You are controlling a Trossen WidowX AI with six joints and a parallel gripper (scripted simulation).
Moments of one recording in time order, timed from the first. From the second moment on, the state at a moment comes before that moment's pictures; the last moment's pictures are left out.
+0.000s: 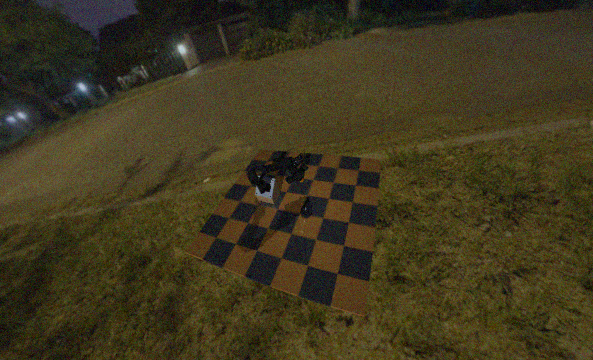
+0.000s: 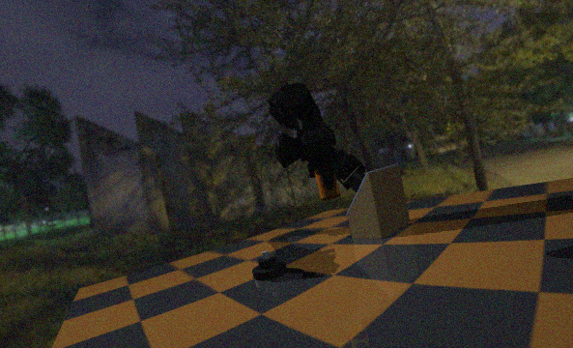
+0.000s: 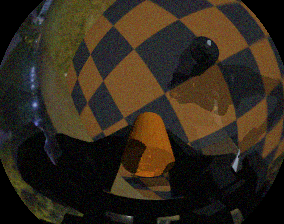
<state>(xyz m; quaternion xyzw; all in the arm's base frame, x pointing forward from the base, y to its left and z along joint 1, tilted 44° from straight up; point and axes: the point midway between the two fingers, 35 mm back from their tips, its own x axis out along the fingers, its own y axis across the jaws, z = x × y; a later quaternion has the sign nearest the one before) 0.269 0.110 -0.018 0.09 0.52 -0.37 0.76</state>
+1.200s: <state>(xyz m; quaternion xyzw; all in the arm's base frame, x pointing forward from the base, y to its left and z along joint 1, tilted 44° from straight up) 0.287 0.032 -0.117 0.01 0.52 -0.49 0.70</state>
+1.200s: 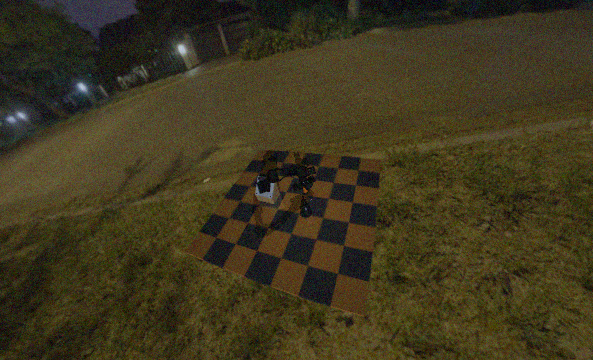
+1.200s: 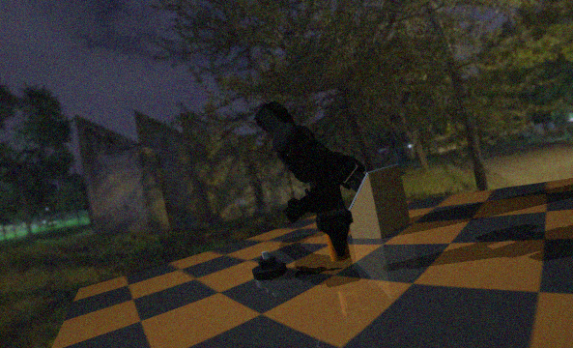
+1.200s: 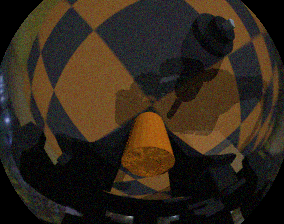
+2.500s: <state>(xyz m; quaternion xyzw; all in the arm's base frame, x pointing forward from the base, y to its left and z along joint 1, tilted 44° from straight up) 0.284 0.008 -0.140 0.00 0.52 -0.50 0.69</state>
